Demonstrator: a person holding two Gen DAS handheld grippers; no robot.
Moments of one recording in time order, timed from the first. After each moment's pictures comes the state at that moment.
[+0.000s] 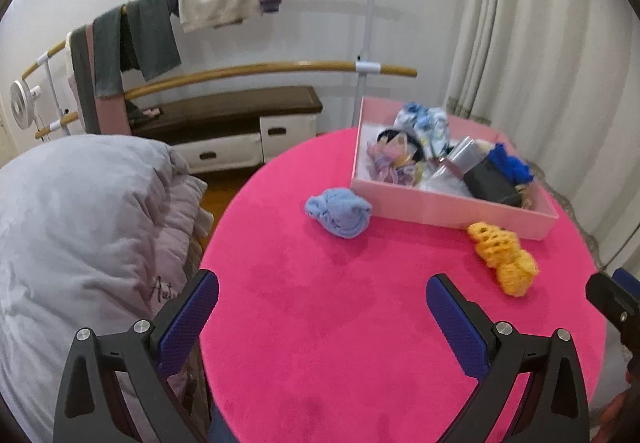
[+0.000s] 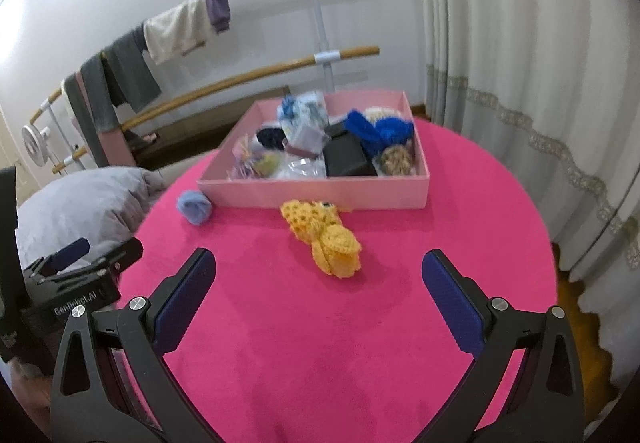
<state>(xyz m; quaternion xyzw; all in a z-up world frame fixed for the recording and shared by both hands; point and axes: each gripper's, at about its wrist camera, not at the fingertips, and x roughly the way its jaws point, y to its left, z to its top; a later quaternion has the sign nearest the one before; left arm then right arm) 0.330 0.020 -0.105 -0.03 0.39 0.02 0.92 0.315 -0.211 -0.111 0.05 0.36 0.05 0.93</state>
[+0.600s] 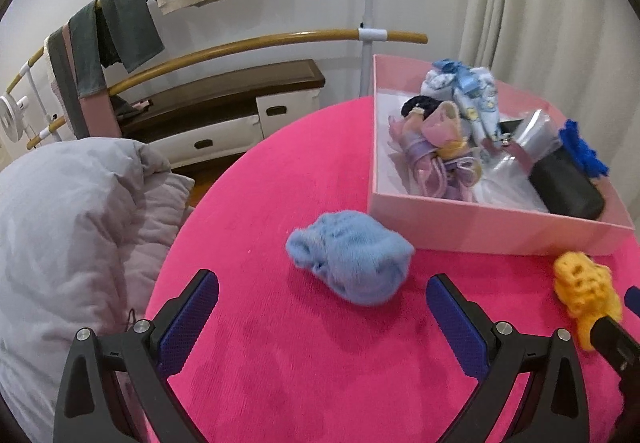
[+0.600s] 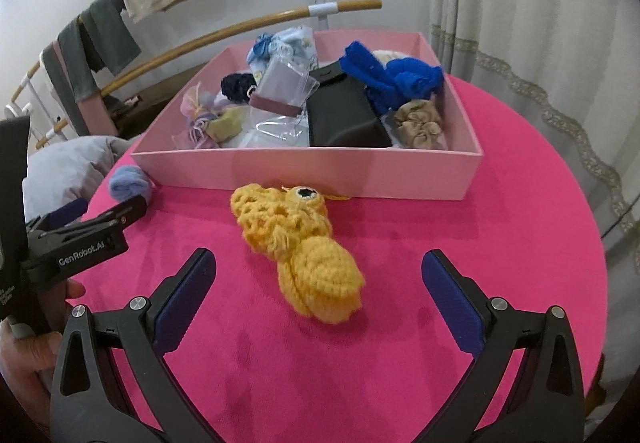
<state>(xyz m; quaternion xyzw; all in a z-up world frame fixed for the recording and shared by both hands) 0.475 0.013 -0.188 0.00 0.43 0.03 0.90 0.404 -0.208 -0.174 0.03 0.43 0.05 0.90</state>
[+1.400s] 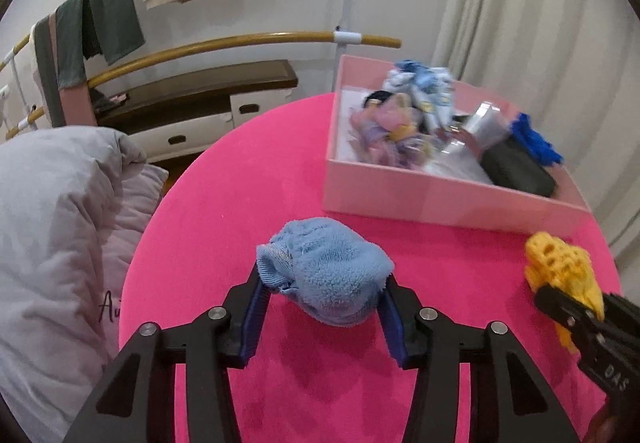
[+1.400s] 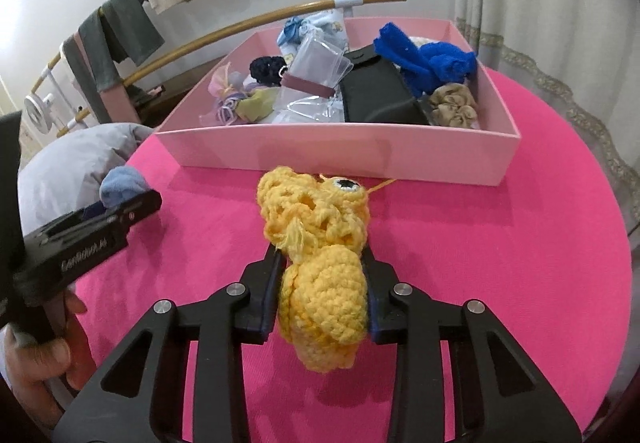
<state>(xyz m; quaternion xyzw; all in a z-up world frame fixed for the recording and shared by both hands) 0.446 0.004 -0.190 -0.03 0.42 -0.03 0.91 0.391 -0.201 -0.180 0.04 0.44 0.09 0.89</state>
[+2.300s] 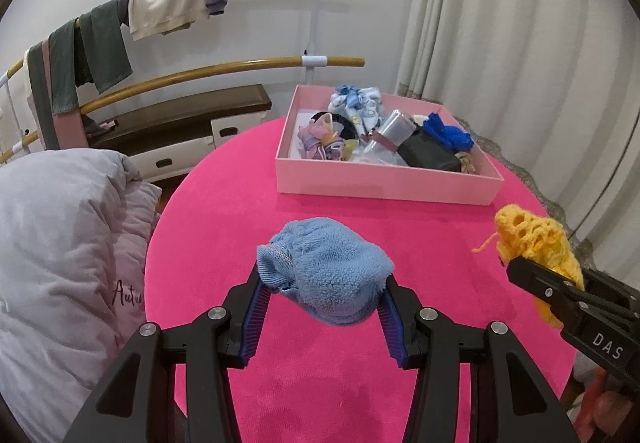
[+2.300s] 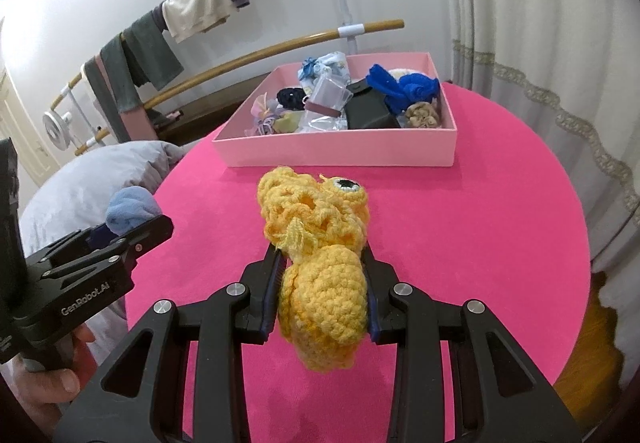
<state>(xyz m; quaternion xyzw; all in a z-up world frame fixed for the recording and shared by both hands) 0.302 -0.006 -0.109 -0.01 0.38 -0.06 0.92 0.310 -0.214 -0.131 0.06 0.39 0.11 0.91</state>
